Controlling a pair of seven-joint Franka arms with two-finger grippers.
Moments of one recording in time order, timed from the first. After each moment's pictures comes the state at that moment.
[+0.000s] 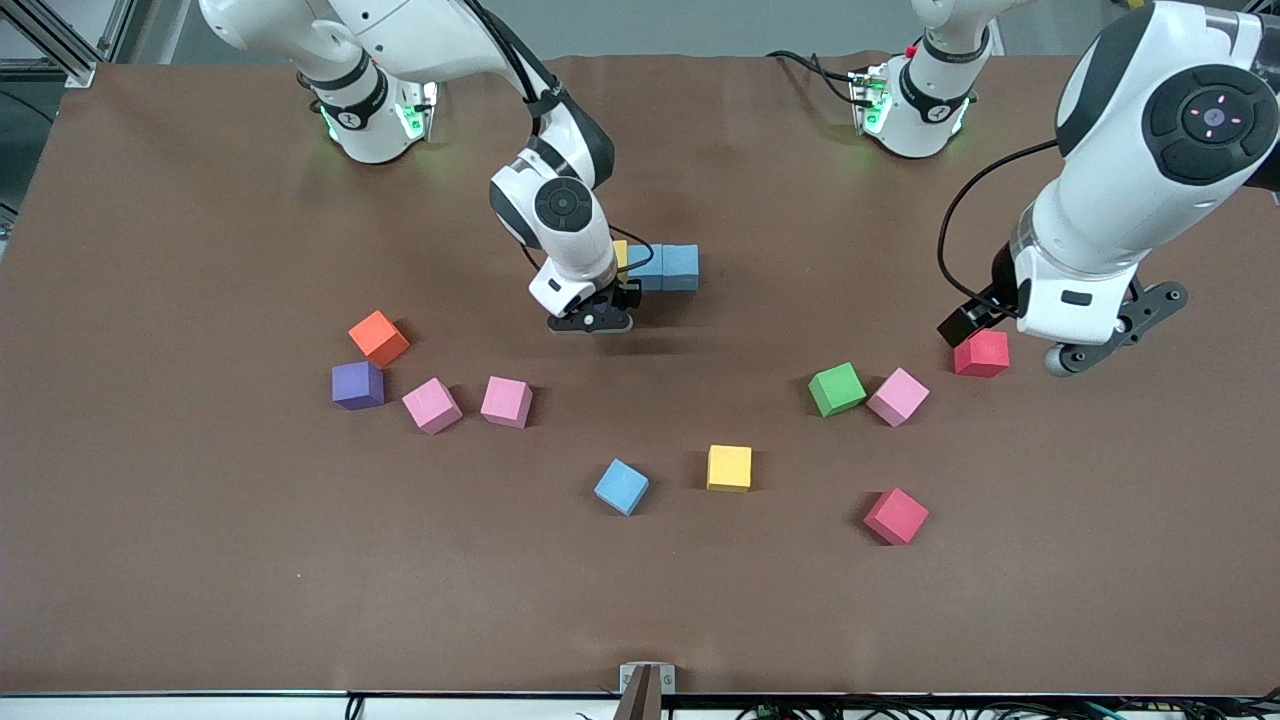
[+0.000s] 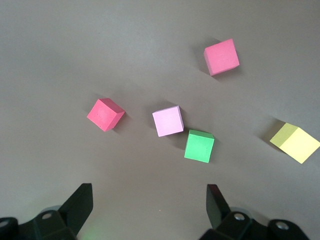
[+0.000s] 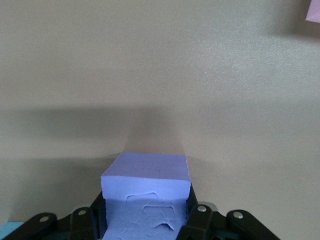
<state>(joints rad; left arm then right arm) 0.37 0.23 -0.78 -1.52 0.24 1.57 -0.94 0.75 0.51 0.07 -1.98 0.07 2.51 0.75</state>
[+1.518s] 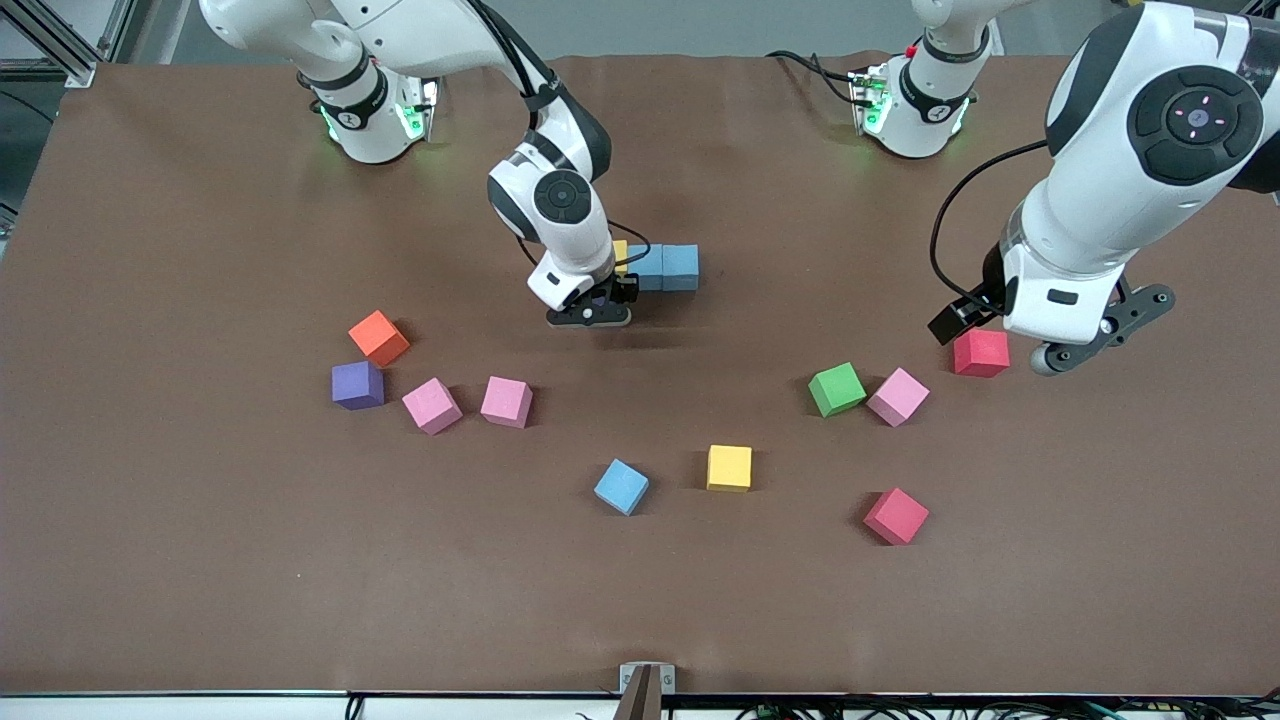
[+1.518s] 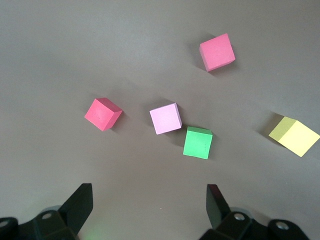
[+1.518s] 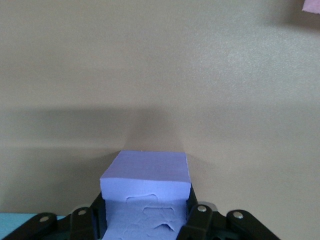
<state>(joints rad) 0.37 0.24 -0.78 -1.52 0.24 1.57 -0.92 0.76 0.49 0.07 -2.02 0.06 2.53 0.76</state>
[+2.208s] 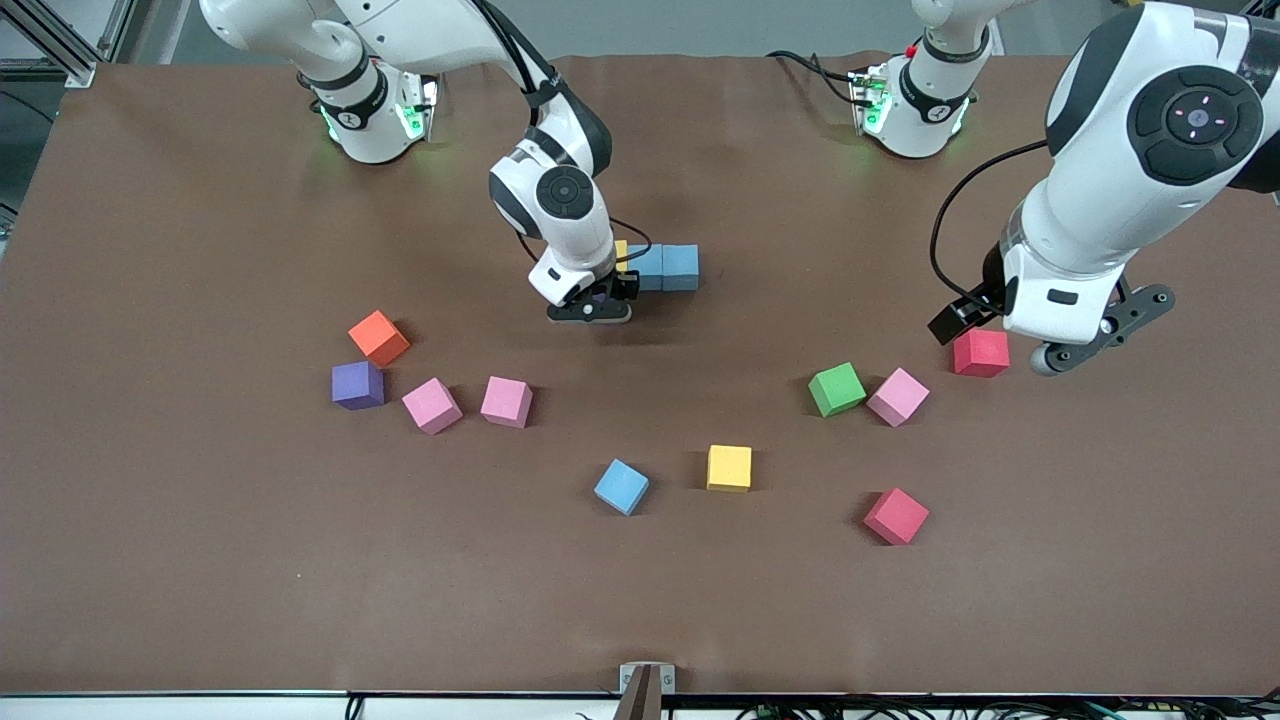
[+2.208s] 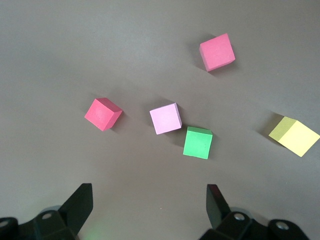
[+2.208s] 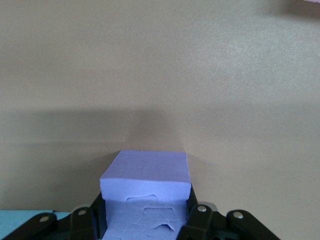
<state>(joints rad) 0.37 0.24 -0.78 -1.52 0.24 1.57 -0.92 0.77 0.49 0.07 -2.03 0.06 2.53 0.78</state>
